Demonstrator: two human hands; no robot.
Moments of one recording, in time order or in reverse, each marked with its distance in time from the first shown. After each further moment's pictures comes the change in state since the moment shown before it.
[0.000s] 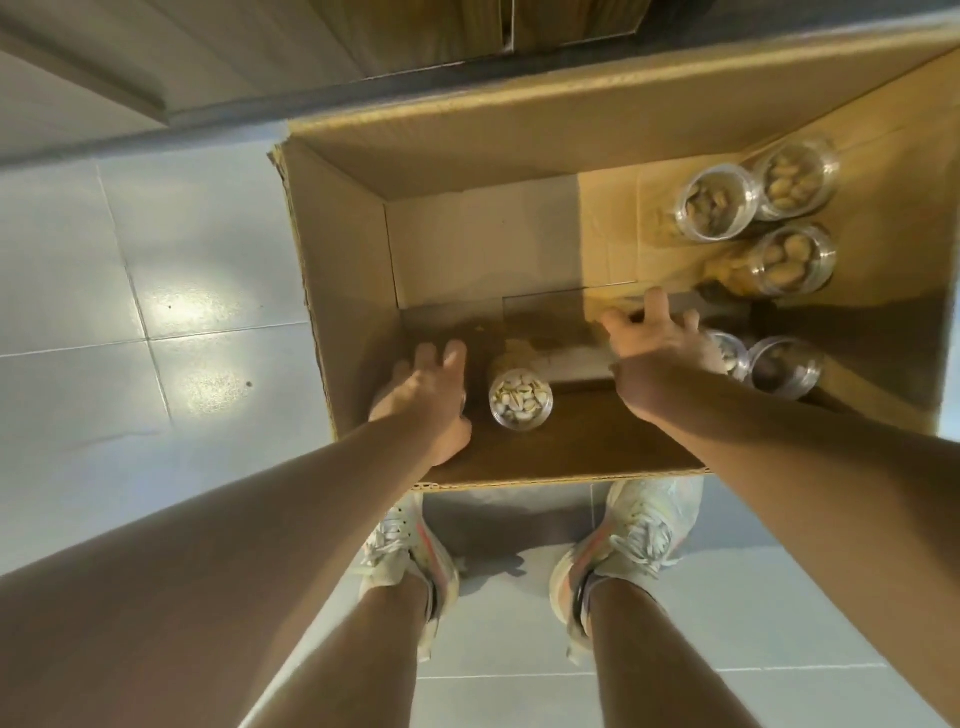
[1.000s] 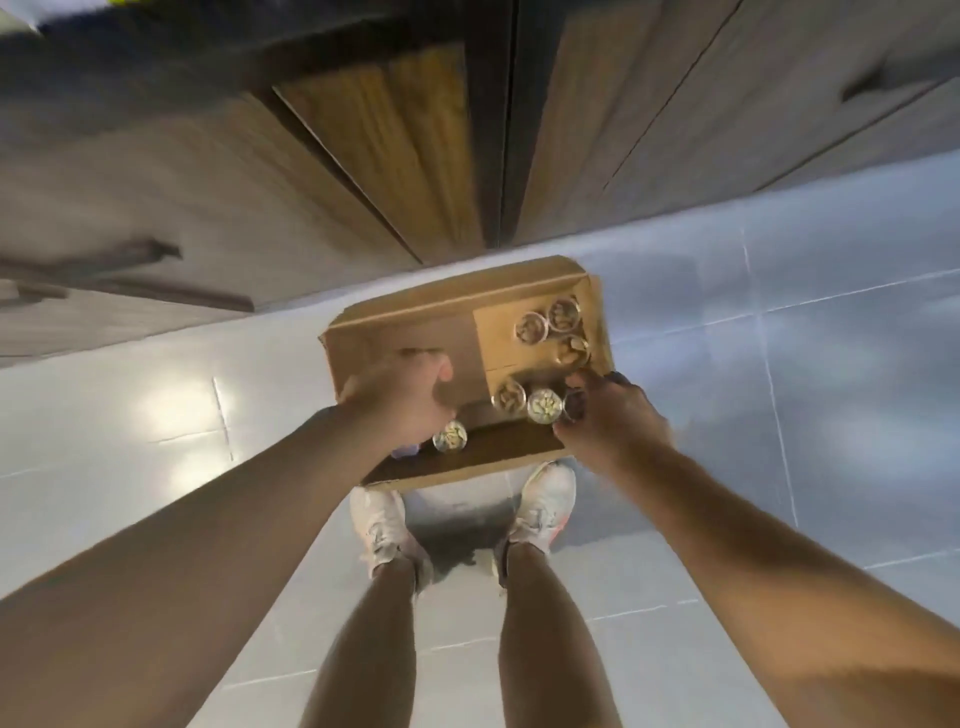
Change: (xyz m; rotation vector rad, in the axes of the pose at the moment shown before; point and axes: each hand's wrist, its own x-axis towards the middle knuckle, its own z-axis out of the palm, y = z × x) left_hand -0.241 0.122 -0.242 0.006 0.089 0.205; right_hand -0.271 0.110 -0.191 0.547 0.115 0.094
